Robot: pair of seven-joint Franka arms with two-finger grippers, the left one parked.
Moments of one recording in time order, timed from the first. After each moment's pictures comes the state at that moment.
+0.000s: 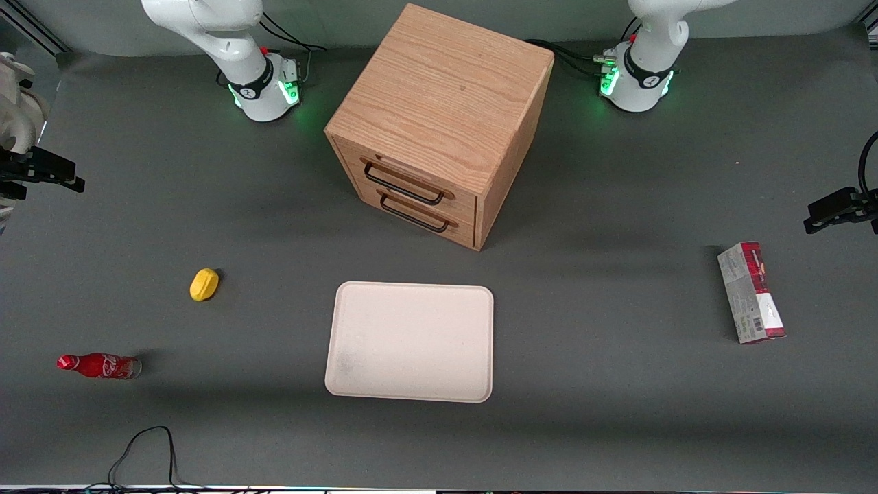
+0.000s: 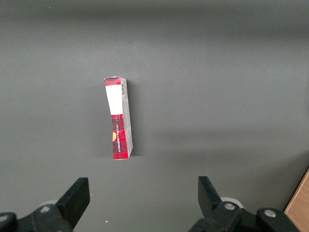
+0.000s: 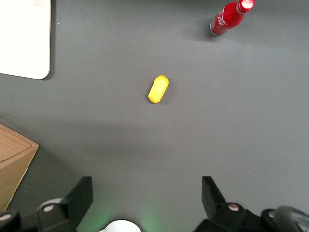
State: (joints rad) arm -0.06 -0.02 -0.09 -1.61 -0.03 1.51 -0.24
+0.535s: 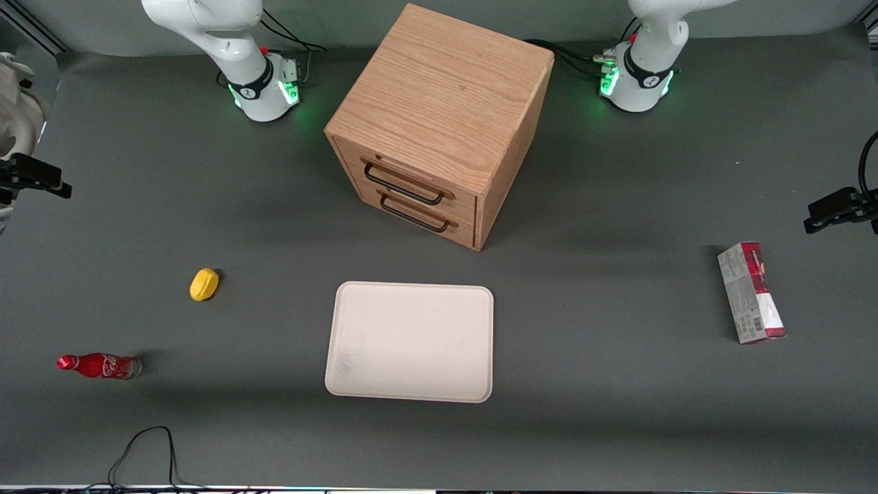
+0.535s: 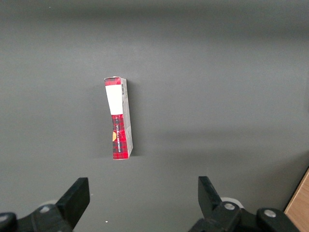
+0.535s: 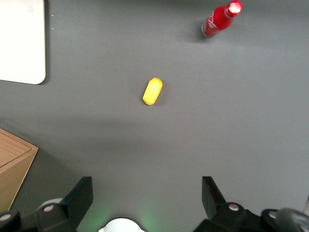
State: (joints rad) arm -0.08 0.10 -0.11 -1.42 -0.03 1.41 -0.24
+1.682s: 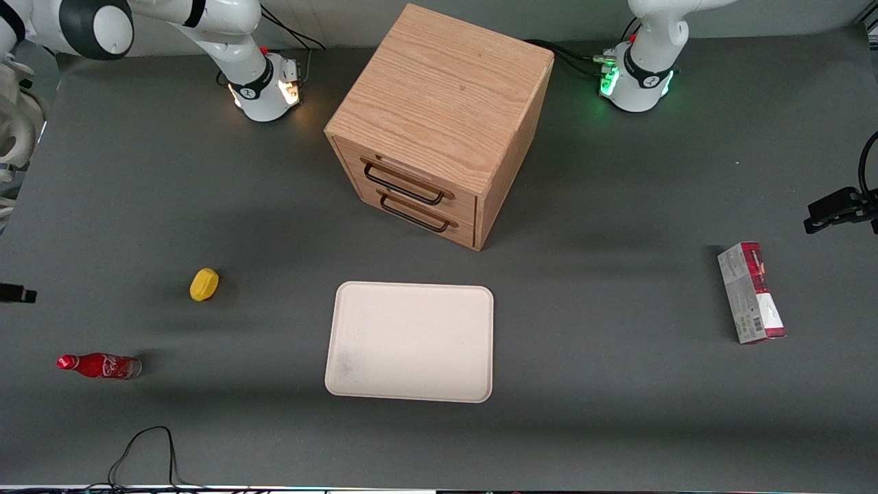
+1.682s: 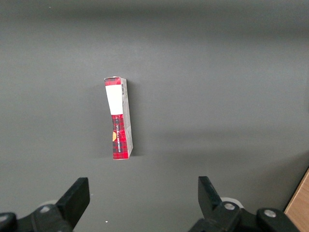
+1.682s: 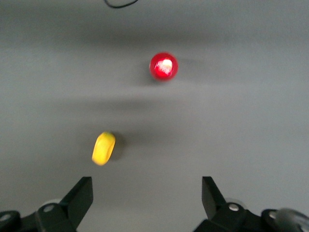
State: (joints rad) arm -0.27 0.71 -0.10 -0.90 0.03 1.50 -0.32
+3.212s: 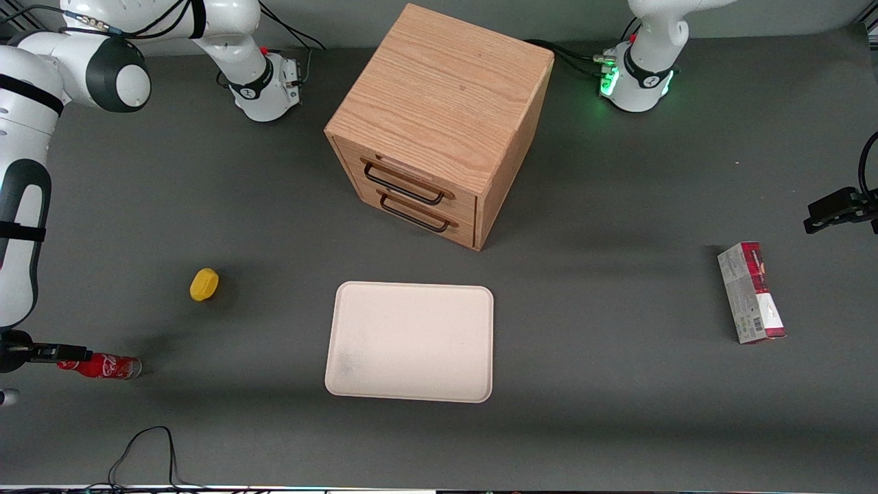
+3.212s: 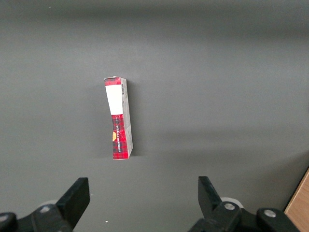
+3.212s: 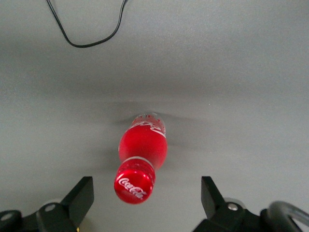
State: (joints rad) arm -0.30 0.95 -0.06 -0.88 0.03 1.81 -0.32
